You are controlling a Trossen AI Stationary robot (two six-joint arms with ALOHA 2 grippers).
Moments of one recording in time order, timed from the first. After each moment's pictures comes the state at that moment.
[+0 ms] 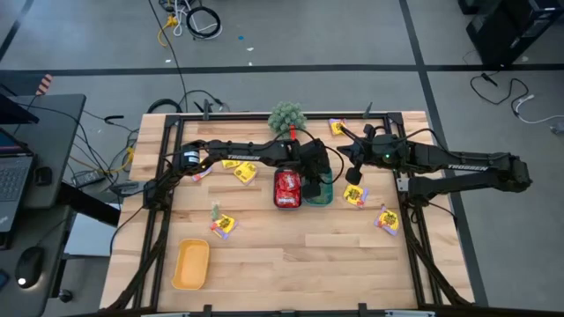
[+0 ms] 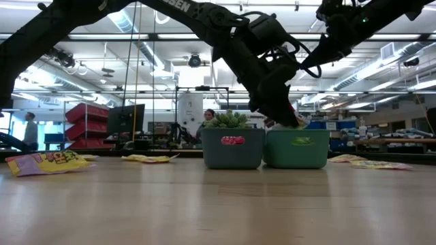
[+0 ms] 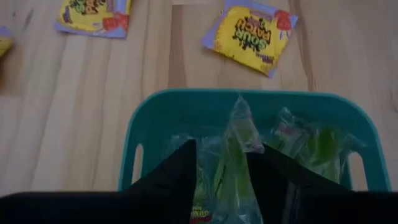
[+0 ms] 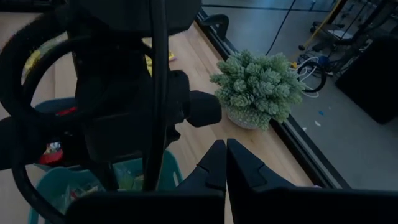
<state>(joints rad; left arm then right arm) 0.16 2.25 1.88 -0.49 0.07 0.13 -0.20 0.85 0.67 -0.32 0.28 -0.06</state>
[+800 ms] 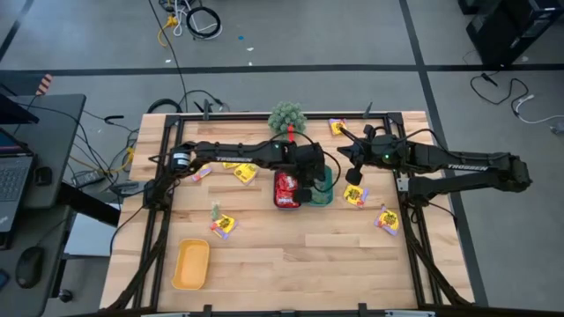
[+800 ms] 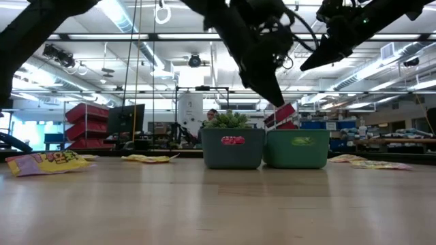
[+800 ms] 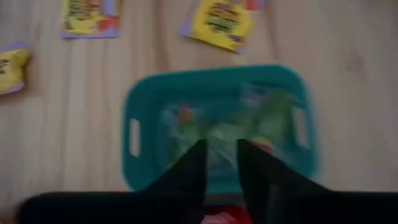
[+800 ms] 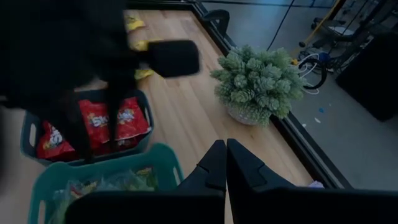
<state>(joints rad) 0.10 2.16 1.93 -0.72 0.00 0.21 -0.20 0.85 0.67 -0.34 0.28 -0.06</state>
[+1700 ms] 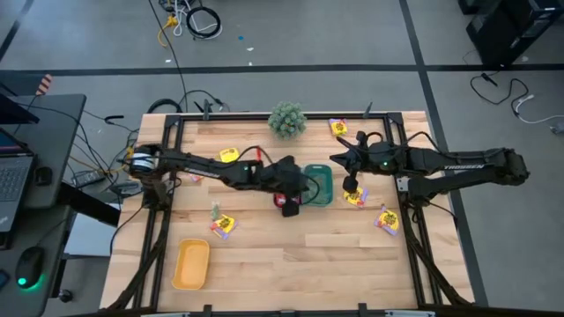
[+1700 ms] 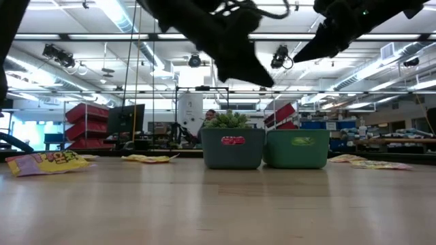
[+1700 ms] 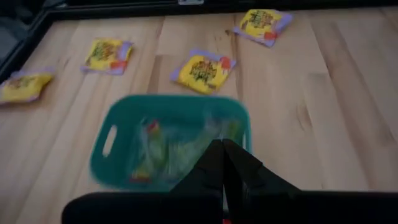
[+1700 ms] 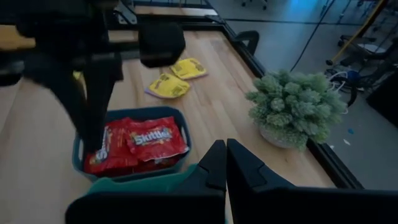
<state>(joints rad) -0.01 1.83 1.30 -0.08 -0.10 0.01 -0.09 0.89 0.67 -0.24 0.27 -0.02</state>
